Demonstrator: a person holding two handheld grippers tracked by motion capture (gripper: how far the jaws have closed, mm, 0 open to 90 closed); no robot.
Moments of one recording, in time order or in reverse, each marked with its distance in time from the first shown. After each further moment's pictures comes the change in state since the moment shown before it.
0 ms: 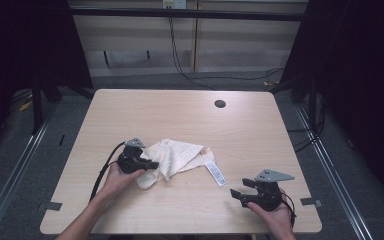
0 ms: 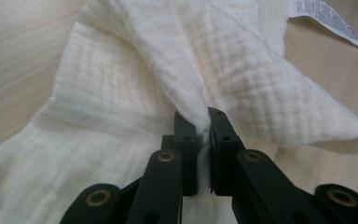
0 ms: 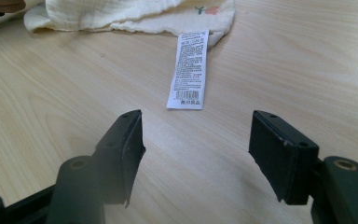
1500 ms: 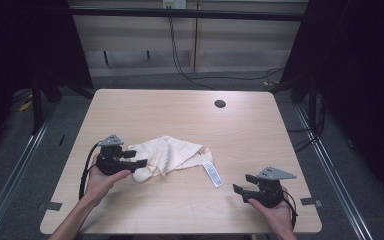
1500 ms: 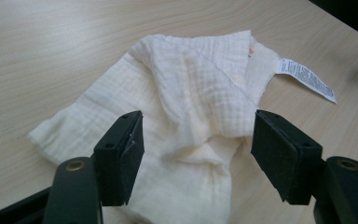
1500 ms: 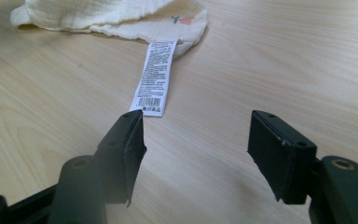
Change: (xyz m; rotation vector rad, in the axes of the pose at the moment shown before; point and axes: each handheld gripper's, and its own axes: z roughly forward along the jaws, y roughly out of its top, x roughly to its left) left arm -0.006 -0.001 -0.062 -0.164 0.102 -0.078; right arm -0.007 0.002 0.001 -0.036 -0.059 -0.009
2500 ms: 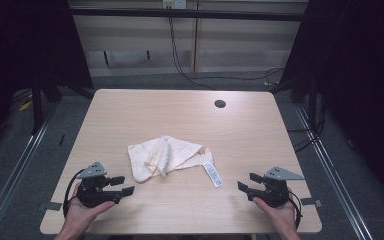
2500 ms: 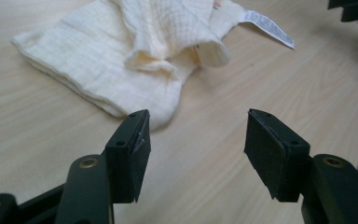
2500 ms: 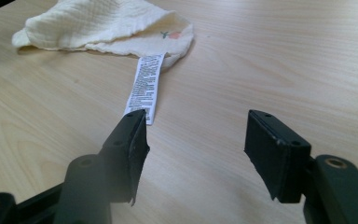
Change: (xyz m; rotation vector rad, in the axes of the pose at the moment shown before) left arm -0.038 -0.059 -0.055 0.011 0.003 0.019; right arm -0.009 -0.003 -0.009 -0.061 -0.008 0.051
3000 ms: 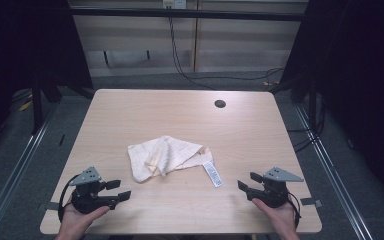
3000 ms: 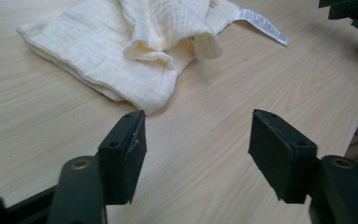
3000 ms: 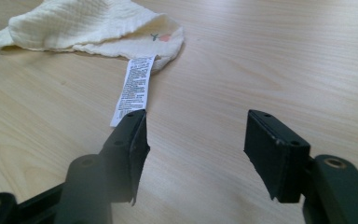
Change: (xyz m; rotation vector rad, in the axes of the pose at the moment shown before) left arm -0.004 -0.015 -0.015 -0.022 -0.011 -0.008; right arm 0.003 0.000 0.001 -0.013 -0.043 -0.015
